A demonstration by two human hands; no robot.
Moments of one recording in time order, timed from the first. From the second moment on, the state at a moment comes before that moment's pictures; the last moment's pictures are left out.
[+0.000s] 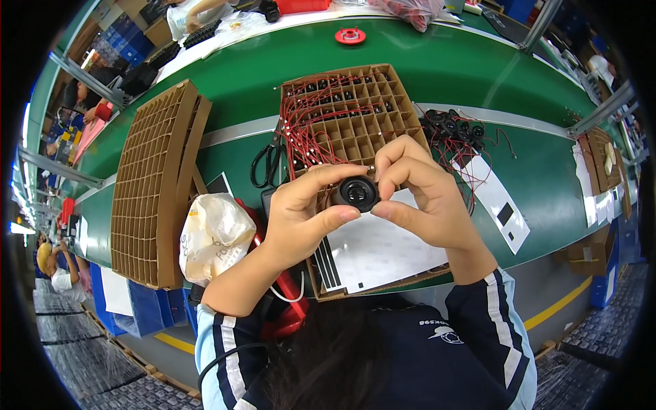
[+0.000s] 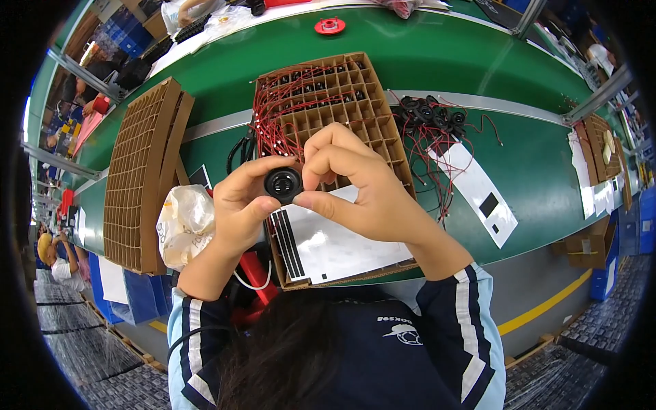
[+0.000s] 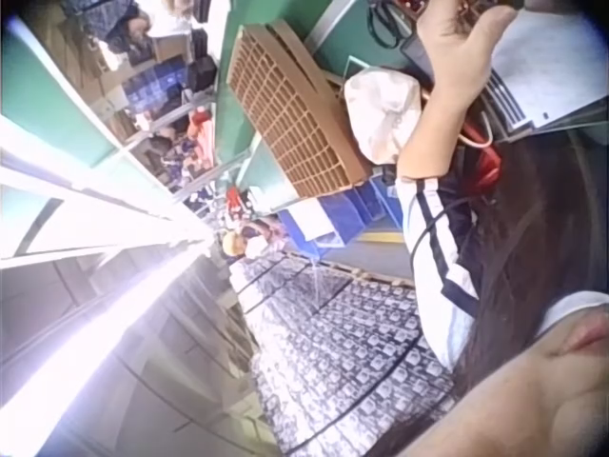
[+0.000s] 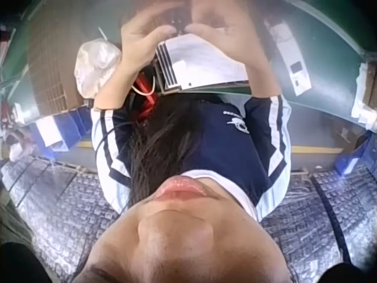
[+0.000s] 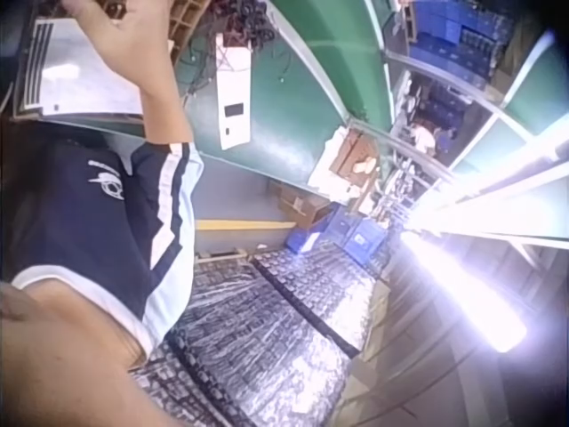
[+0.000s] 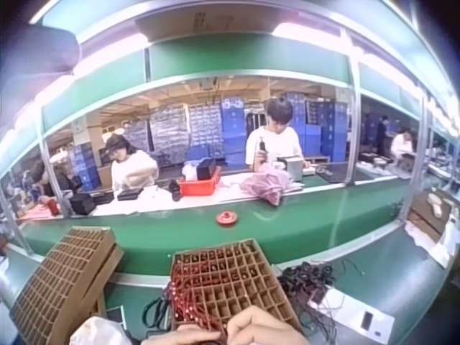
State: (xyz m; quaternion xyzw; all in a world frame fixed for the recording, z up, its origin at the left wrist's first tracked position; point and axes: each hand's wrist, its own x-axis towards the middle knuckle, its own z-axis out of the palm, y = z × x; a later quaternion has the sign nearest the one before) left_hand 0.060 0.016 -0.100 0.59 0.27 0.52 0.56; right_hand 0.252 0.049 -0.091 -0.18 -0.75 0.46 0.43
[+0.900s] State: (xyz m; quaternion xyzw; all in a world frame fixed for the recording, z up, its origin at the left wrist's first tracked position) left_hand 0.060 0.020 -0.107 0.48 0.25 0.55 0.64; right_hand 0.245 0.058 -0.106 -0.14 -0.67 0.59 0.43
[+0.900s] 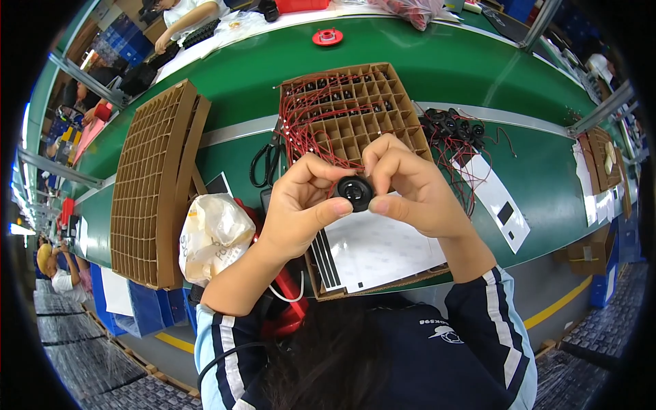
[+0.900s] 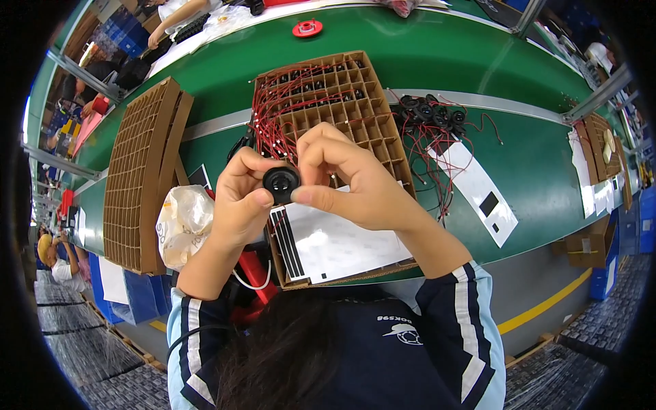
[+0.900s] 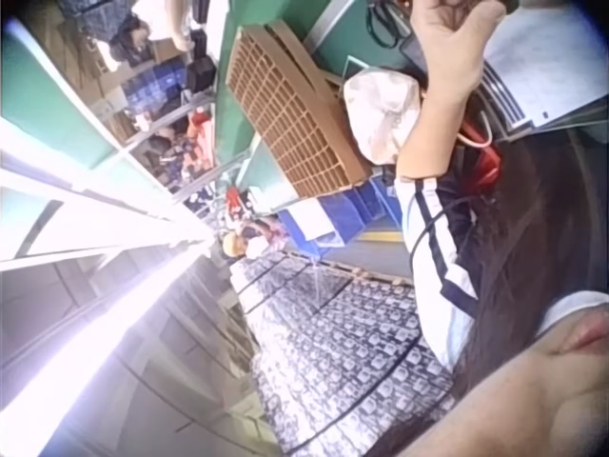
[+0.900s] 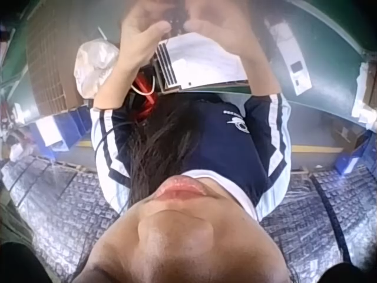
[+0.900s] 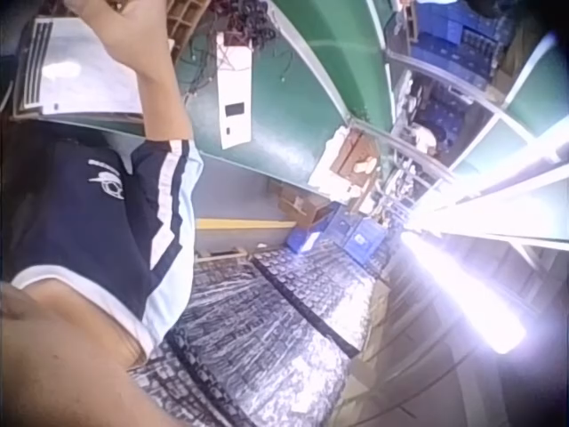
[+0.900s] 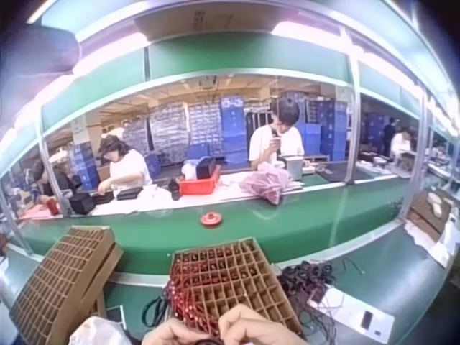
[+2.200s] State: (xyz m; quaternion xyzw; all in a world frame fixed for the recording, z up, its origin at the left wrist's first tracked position) left_hand 0.067 0.016 -0.107 0.43 0.30 0.47 0.71; right_hand 0.232 0.058 -0.110 -0.14 -0.83 0.27 0.47
